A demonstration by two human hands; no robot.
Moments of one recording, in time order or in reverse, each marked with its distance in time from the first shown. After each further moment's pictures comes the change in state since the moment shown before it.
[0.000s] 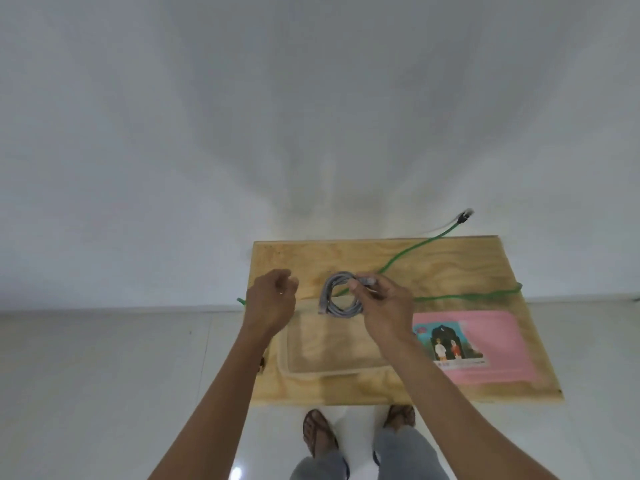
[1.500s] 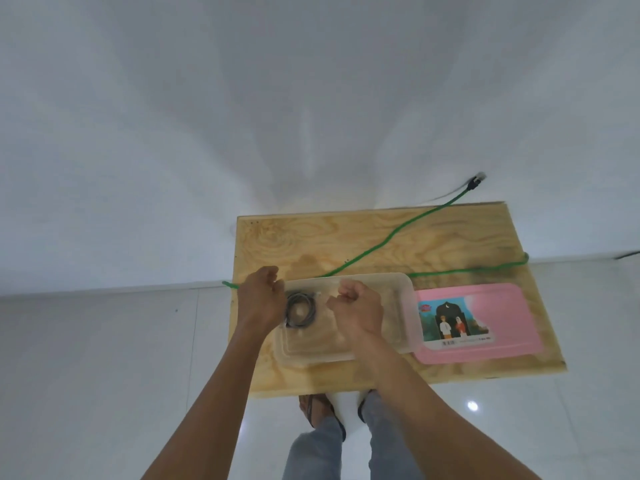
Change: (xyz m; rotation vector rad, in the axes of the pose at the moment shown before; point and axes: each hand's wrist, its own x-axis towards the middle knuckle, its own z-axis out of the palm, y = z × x) left_hand 0.038 -0.052 0.030 0.094 -0.059 -0.089; right_hand 0.011 0.081 0.047 -0.255 0.012 0.400
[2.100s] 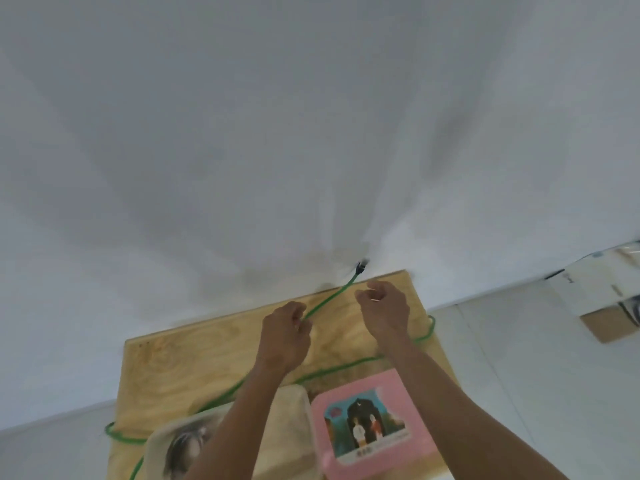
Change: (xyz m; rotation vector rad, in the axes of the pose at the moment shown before) left_hand 0.036 0.213 0.154 0.100 -0.189 0.346; right_hand 0.166 -0.094 -0.233 0.012 0.302 -0.111
